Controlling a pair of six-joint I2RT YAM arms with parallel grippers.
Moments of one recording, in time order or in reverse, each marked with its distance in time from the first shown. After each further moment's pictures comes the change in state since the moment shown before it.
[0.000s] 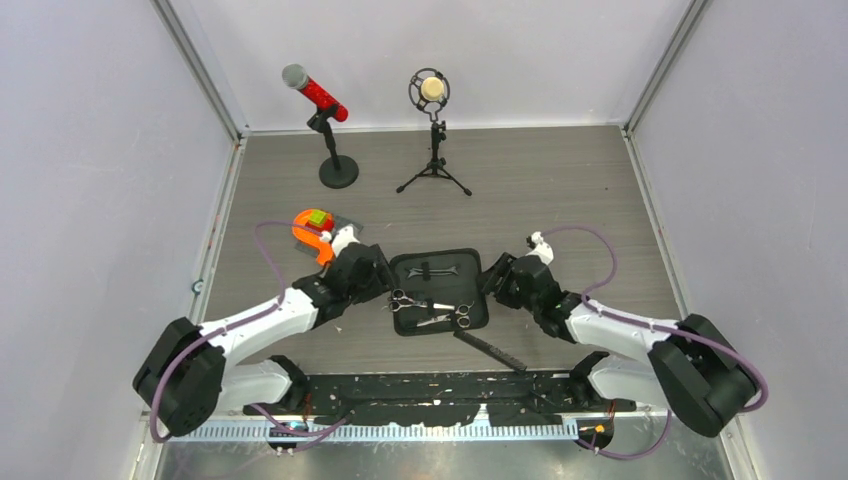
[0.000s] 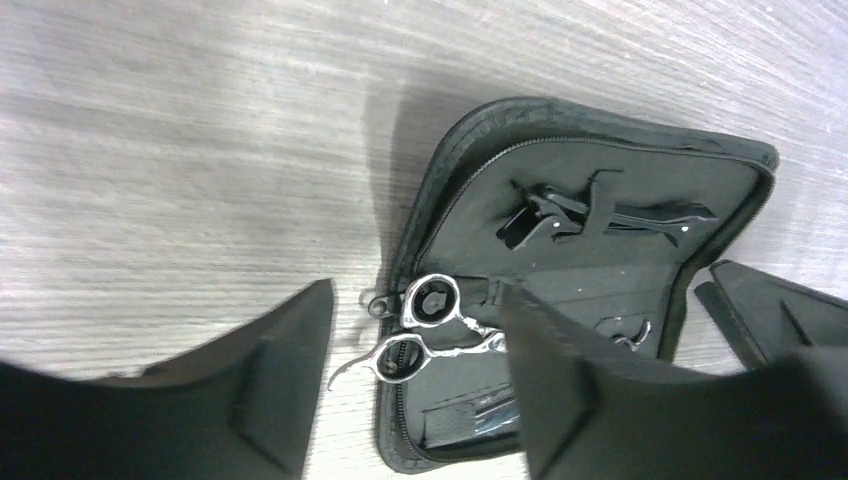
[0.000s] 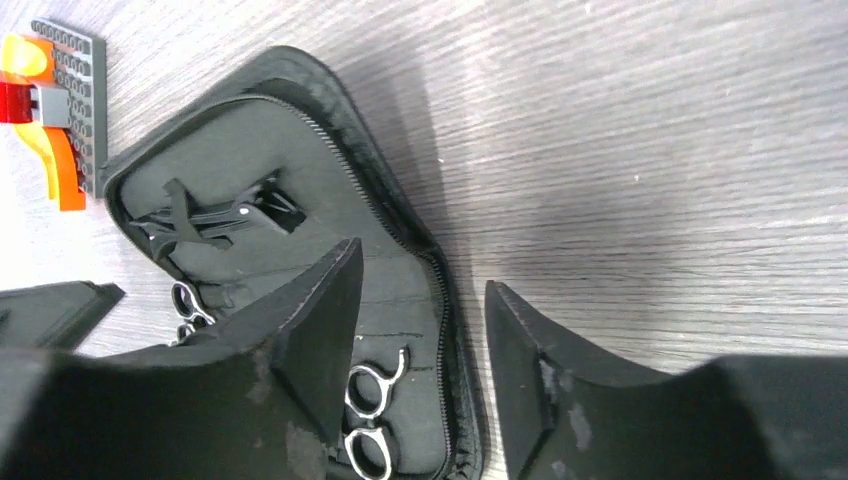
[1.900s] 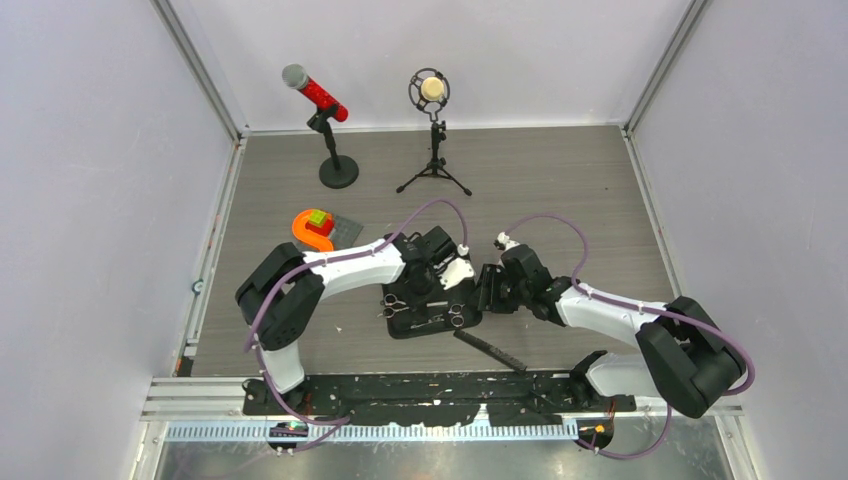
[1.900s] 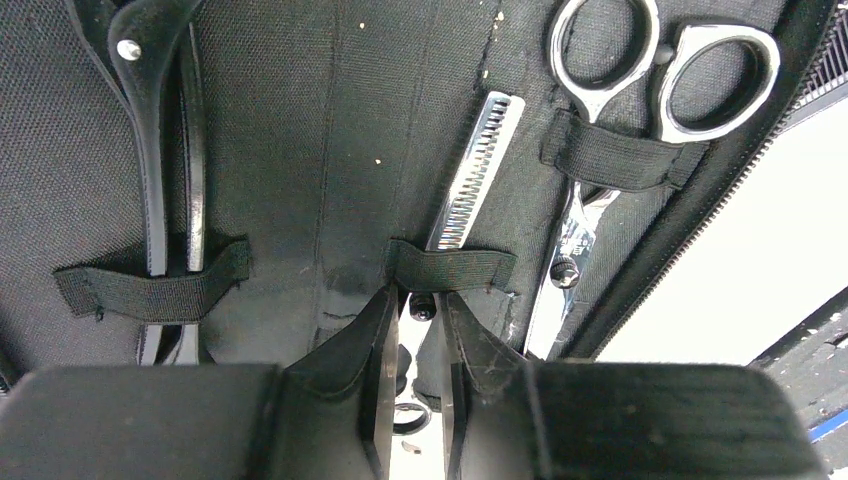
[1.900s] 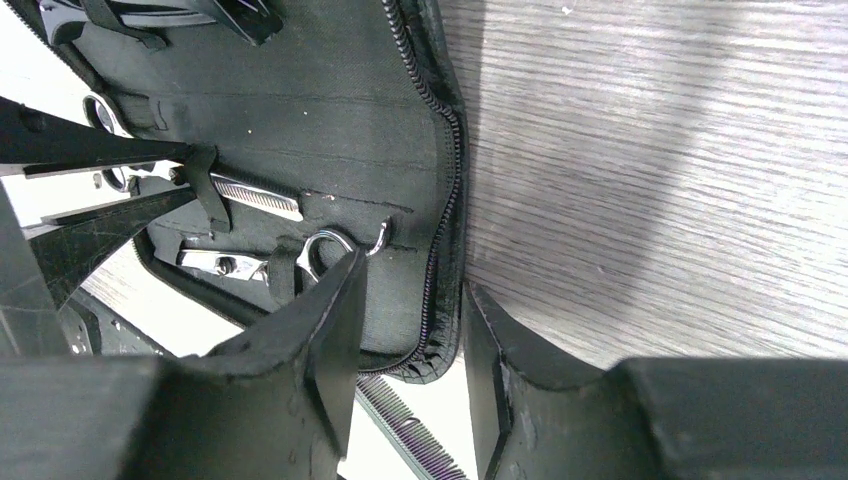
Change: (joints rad) left arm -0.206 0.595 0.636 -0.544 0.318 1.295; right arm -0.008 0.079 0.154 -0.272 -0.330 -0.322
